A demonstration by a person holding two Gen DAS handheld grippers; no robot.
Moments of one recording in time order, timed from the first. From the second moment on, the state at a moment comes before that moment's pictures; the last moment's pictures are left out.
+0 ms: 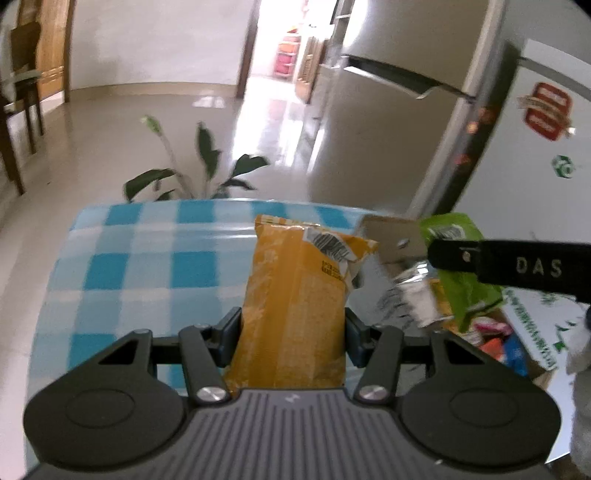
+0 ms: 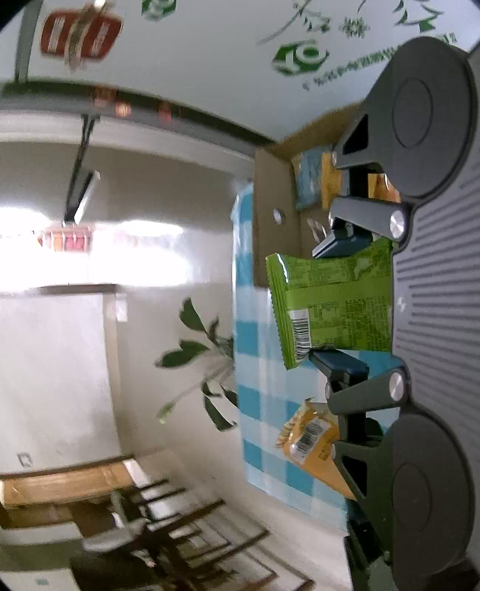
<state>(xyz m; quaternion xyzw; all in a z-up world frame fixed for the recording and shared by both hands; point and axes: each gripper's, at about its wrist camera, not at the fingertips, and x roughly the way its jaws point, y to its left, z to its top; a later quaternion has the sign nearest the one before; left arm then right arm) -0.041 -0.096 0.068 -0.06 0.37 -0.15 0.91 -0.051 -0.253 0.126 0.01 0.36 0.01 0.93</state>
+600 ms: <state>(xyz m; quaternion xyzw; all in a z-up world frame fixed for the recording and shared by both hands) -0.046 -0.190 0.082 -0.06 0.36 -0.23 0.90 -0.071 -0.350 0.133 0.08 0.34 -0.07 0.93</state>
